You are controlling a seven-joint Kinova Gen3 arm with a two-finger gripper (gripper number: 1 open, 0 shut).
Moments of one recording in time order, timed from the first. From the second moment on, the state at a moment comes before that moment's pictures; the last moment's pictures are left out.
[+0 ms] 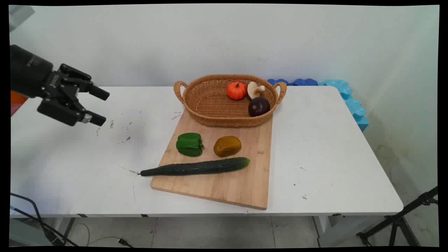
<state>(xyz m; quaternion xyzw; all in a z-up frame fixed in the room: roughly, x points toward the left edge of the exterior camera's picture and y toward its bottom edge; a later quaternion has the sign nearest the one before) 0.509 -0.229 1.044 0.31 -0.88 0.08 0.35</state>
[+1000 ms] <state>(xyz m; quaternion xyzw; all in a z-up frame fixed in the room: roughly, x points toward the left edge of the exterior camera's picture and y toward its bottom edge) 0.408 -0.289 1.013 0.34 -0.87 0.12 0.32</state>
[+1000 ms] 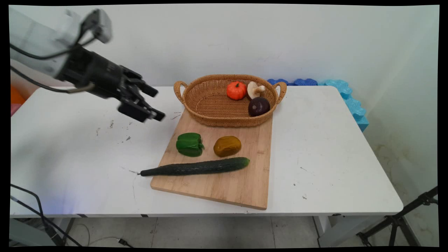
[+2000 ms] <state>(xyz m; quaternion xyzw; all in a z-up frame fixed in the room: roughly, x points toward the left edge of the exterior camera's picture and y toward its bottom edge) 0.326 -0.306 0.910 0.34 -0.90 0.07 0.28</state>
